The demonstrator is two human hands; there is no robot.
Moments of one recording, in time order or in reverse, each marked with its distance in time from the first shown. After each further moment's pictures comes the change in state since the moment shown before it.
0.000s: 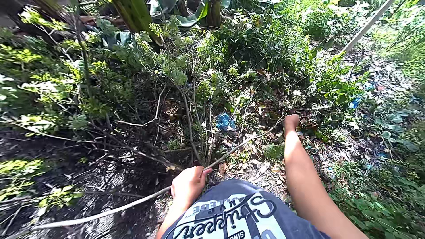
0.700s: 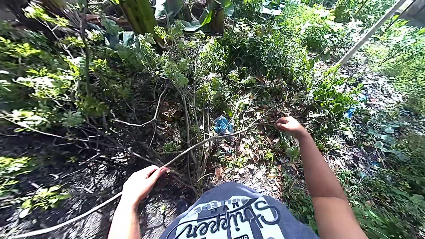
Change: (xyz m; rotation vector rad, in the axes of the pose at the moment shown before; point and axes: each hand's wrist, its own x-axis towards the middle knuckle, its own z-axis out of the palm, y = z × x) left_hand 0.011 -0.161 -0.017 -0.302 -0.338 -0.353; right_hand -0.038 -0.017 -0.062 -0.069 -0.669 -0.633
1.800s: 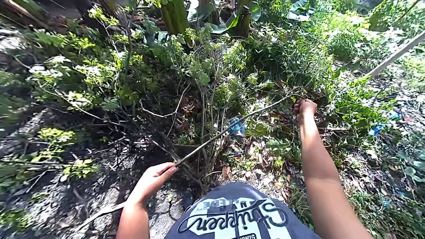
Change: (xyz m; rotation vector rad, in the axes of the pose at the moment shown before) left_hand -0.043 0.024 -0.012 -0.422 0.007 0.109; right_hand 0.099 -0.066 -0.013 0.710 0.657 0.169
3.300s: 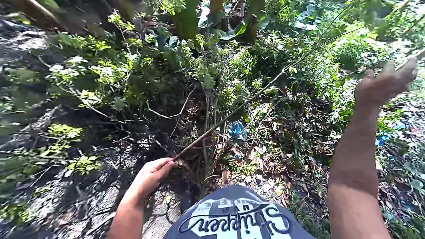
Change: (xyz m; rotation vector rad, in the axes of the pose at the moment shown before) left_hand 0.001 0.029 -0.004 -0.098 0.089 -0.018; right_hand -0.024 -0.166 -0.102 -0.908 0.427 -0.809
